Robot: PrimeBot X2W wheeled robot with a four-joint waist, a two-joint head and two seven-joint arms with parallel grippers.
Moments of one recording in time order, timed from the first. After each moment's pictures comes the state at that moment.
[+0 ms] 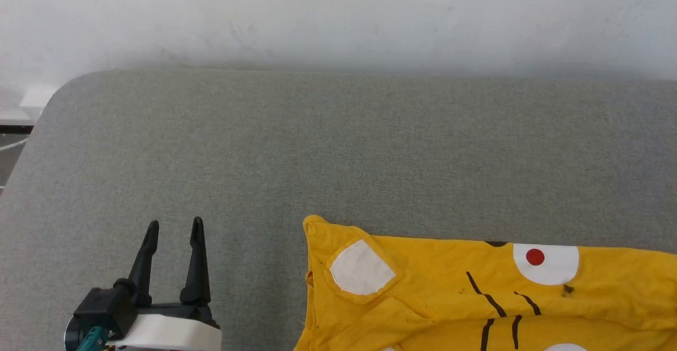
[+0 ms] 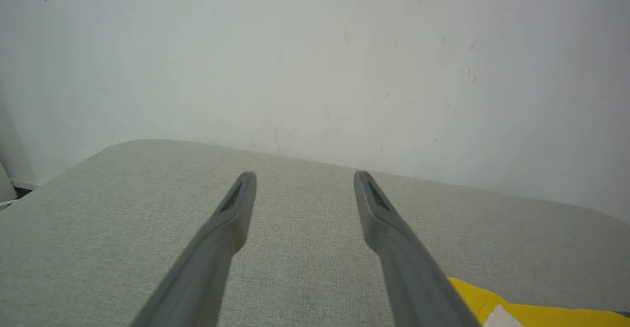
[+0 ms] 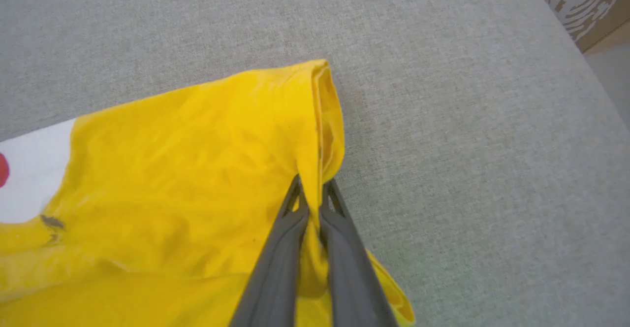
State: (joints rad) left arm 0.08 0.06 0.07 -0.01 -0.22 -0.11 -0.26; right arm 0.06 -0.32 -0.39 0.29 0.41 0.13 0.42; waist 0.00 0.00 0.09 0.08
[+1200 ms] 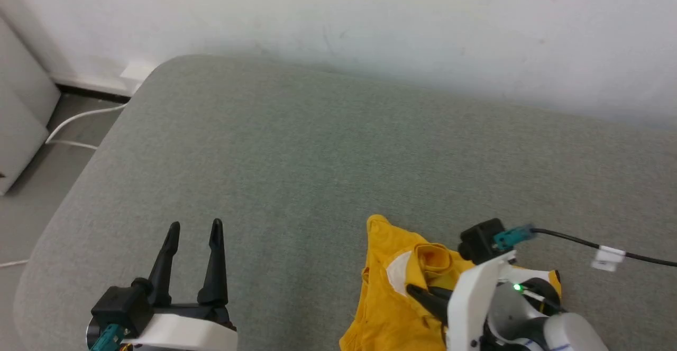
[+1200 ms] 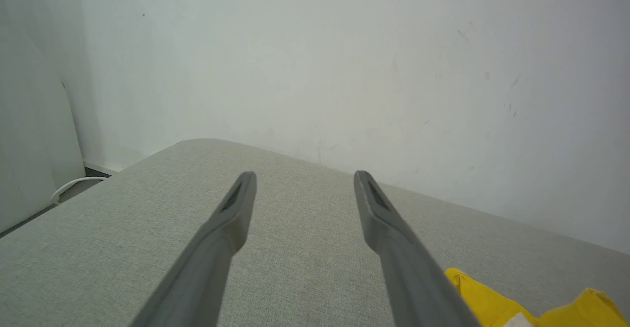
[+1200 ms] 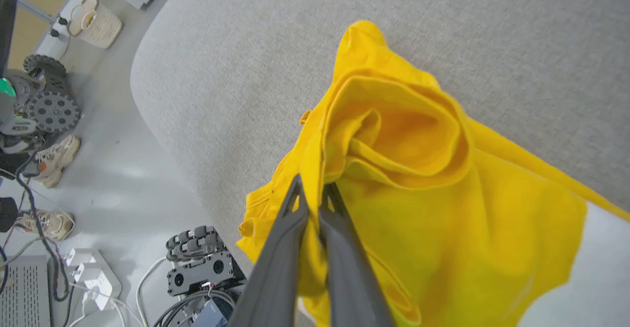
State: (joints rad) left arm 0.08 0.05 0.02 0.01 -0.26 -0.10 -0.26; right arm -0.06 -0.10 0.28 -0.02 0.54 0.13 0.75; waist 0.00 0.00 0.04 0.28
